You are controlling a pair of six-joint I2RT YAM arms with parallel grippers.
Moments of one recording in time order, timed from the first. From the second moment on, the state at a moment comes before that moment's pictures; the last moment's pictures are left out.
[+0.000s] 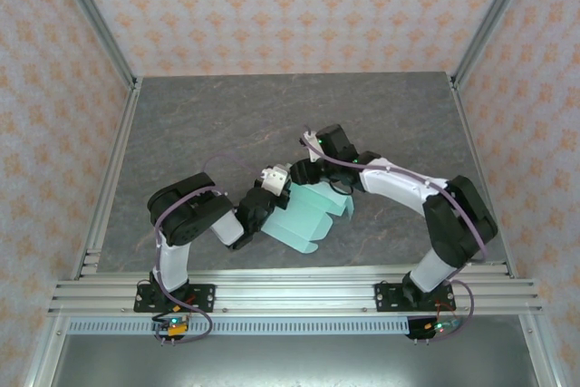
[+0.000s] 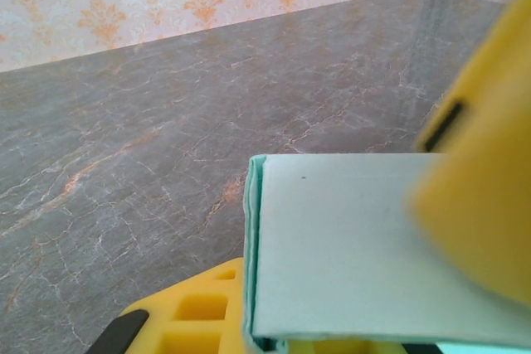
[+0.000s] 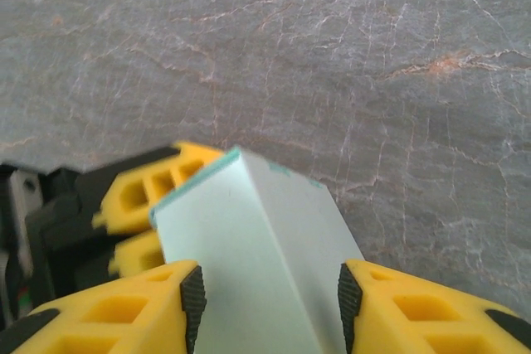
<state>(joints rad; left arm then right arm) -0.76 1.95 0.47 1.27 -0.37 -0.04 0.61 1.57 0.96 -0.19 -0.33 0.25</state>
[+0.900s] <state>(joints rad) -0.56 1.74 0.33 1.13 -0.34 -0.16 0.34 1.29 0.61 0.04 -0.54 -0.20</state>
